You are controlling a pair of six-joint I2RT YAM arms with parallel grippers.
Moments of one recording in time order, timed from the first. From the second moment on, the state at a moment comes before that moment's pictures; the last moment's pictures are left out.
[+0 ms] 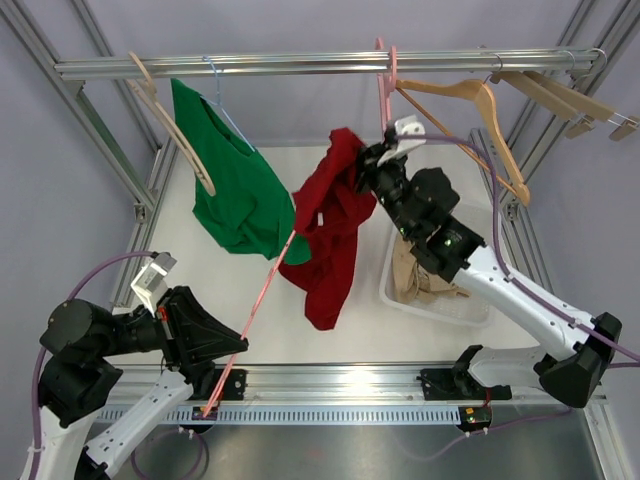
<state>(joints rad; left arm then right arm) -0.58 0.34 1.04 -0.53 0.92 -0.84 0.83 1.21 1.19 0.21 0.28 0.08</state>
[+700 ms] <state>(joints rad) -0.58 0.33 1.04 -0.85 0.34 -0.63 0.78 0.83 1.52 -0.22 0.16 0.33</state>
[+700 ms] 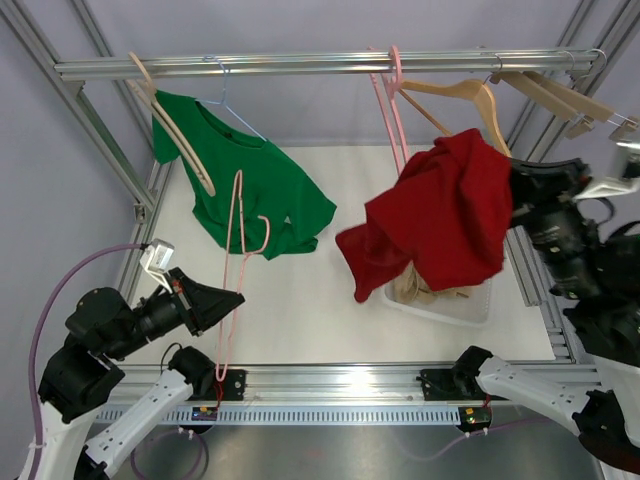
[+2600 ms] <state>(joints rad) -0.58 0.57 1.04 -0.53 0.50 -0.65 0.58 0.86 0.60 -0.32 0.93 0.63</state>
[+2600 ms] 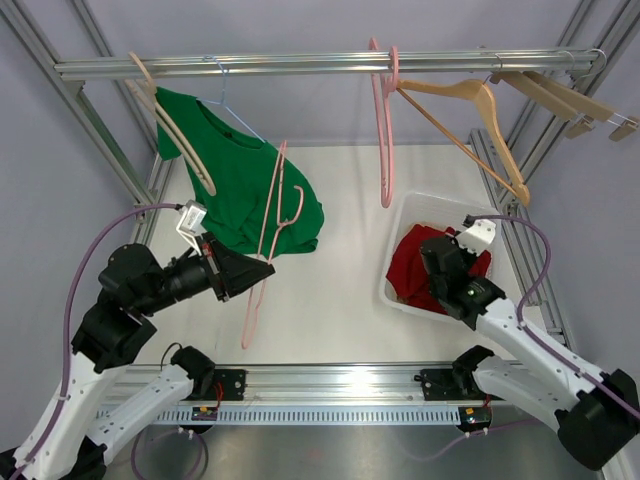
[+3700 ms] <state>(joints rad) -0.58 0.82 0.92 -0.07 0.47 -0.87 0.53 0.49 0.78 -0.59 0.77 0.61</state>
